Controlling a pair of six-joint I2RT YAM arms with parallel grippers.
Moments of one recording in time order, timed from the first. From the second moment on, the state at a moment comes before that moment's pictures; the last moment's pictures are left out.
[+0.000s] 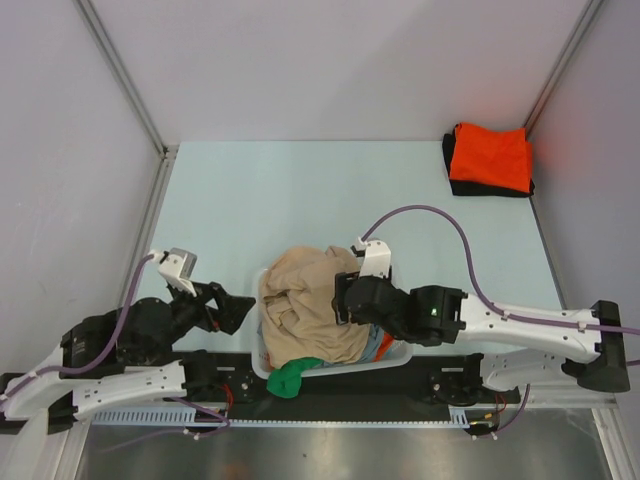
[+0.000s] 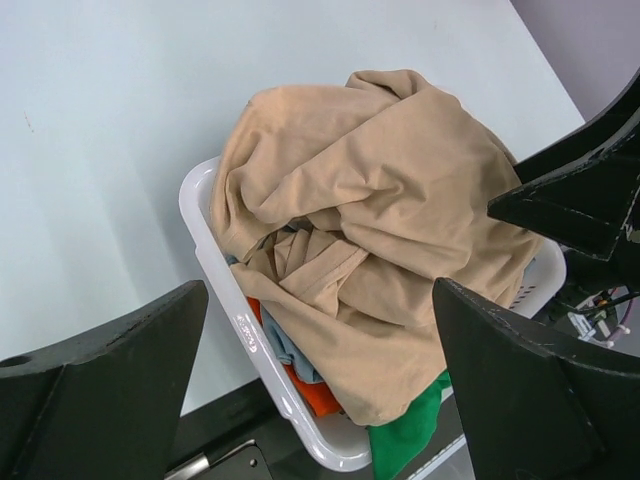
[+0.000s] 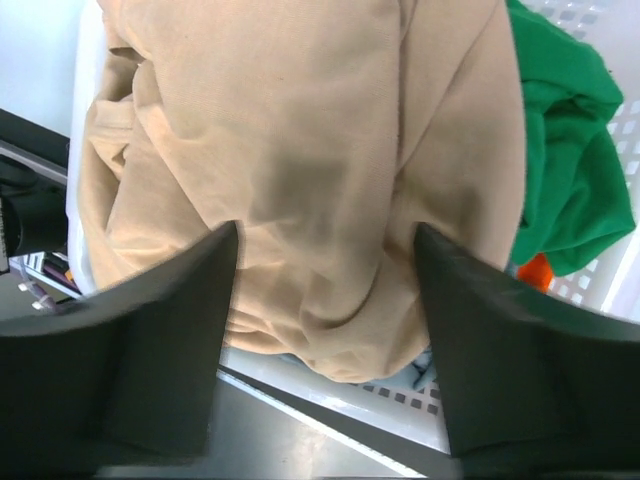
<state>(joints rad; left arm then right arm) -1.27 0.34 0.93 -1.00 -0.63 -0.64 1.34 1.16 1.05 -0.69 0.58 0.89</state>
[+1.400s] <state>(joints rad) -1.27 0.38 0.86 -0.95 -0.65 -0.64 0.56 1.55 1.42 -0.59 0.20 0.43</state>
